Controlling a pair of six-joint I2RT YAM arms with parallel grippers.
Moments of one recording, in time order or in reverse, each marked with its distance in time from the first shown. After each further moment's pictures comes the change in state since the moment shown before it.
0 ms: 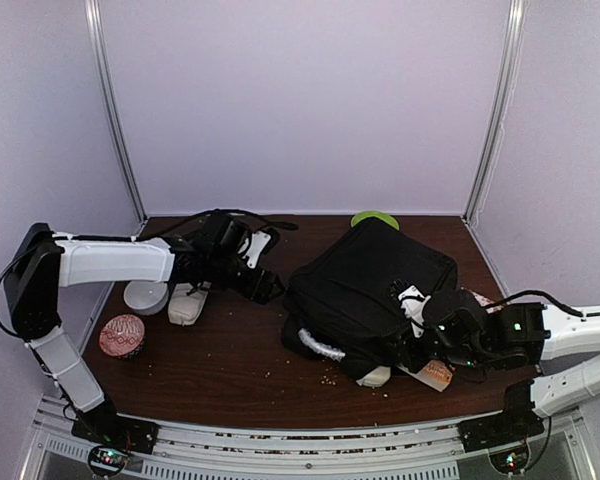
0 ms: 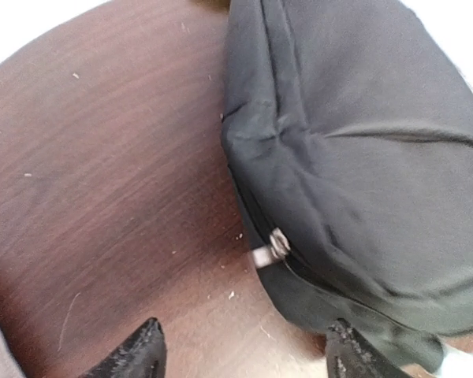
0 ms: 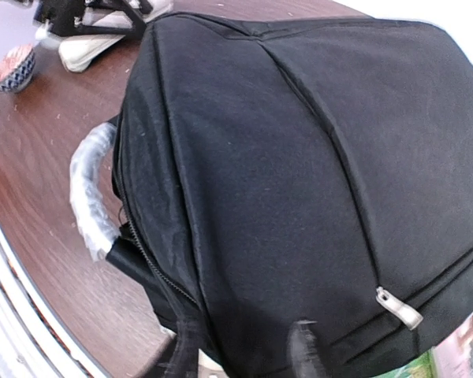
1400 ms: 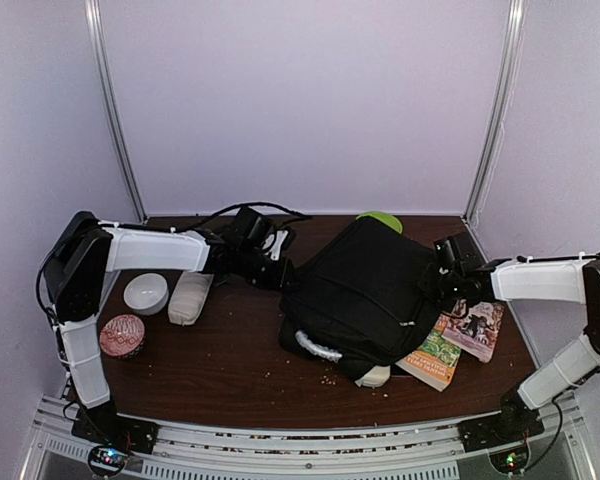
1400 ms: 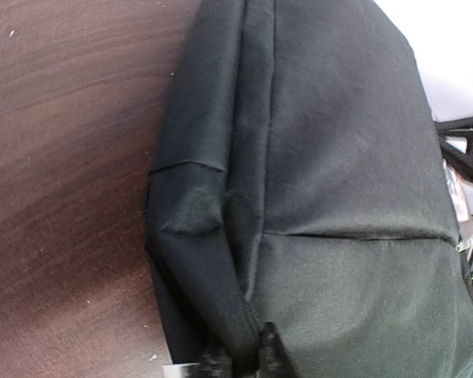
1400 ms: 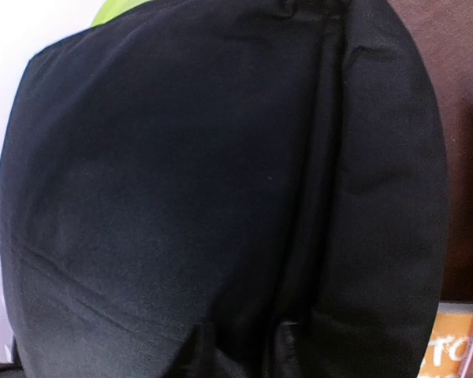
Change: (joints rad) left arm -0.005 0.240 0.210 0.024 0.154 -0.294; right arm -0.766 0.455 0.102 0.254 -0.296 0.615
